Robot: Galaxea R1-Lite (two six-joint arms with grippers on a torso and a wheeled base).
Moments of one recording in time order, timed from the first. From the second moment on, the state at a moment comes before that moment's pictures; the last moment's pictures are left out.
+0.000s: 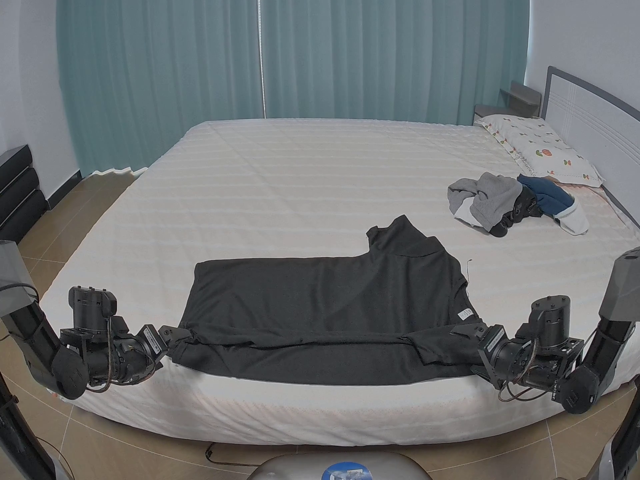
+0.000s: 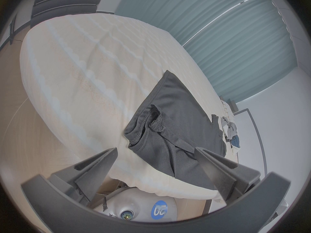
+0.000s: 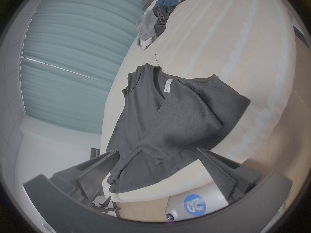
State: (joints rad) left arm -0.01 1.93 -0.35 -0.85 -0.27 -0.75; right arm 0.31 2.05 -0.27 -1.22 0.07 1.14
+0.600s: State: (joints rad) left arm -0.01 1.95 -0.35 -0.85 -0.27 -0.75; right arm 0.31 2.14 -0.32 -1.24 0.04 1.14
